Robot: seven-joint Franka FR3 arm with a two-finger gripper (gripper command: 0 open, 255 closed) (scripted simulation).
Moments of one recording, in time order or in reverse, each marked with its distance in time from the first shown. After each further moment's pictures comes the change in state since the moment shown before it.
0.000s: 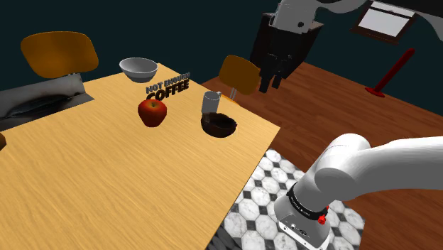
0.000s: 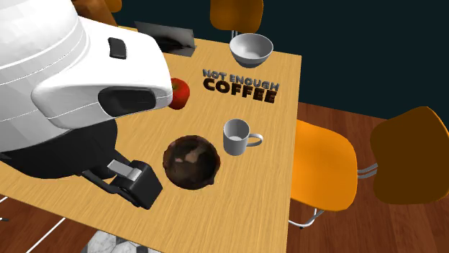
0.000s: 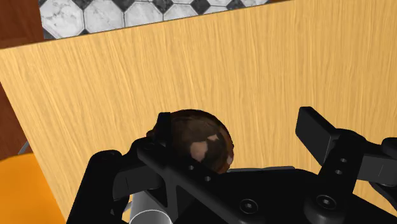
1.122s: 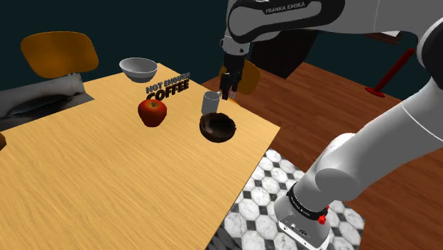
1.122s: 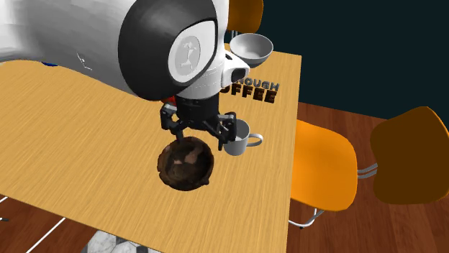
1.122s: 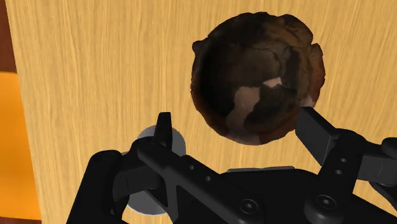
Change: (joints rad) arm 0.022 0.518 -0.015 0.122 -0.130 0.376 -0.221
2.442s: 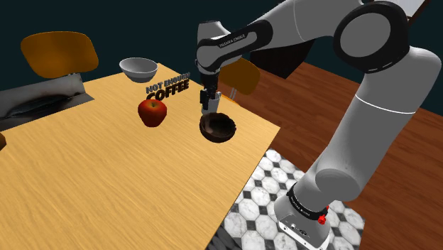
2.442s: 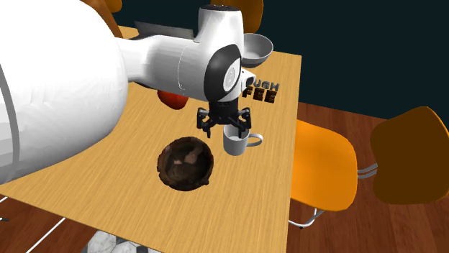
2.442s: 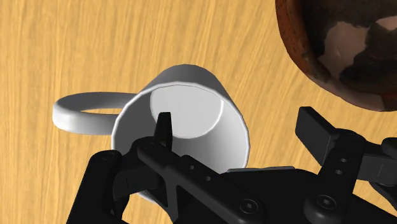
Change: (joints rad) arm 0.008 0.411 0.007 0.184 -0.093 0.227 -0.091
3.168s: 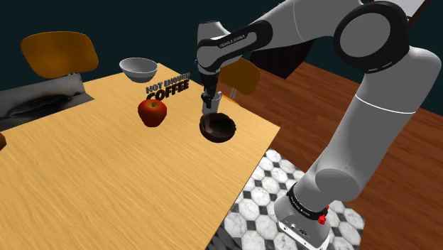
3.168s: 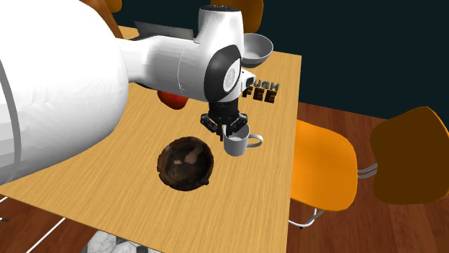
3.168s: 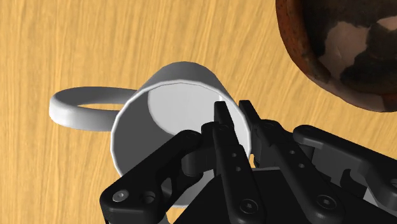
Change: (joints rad) arm 0.000 0.001 0.000 -0.001 0.000 0.003 0.000
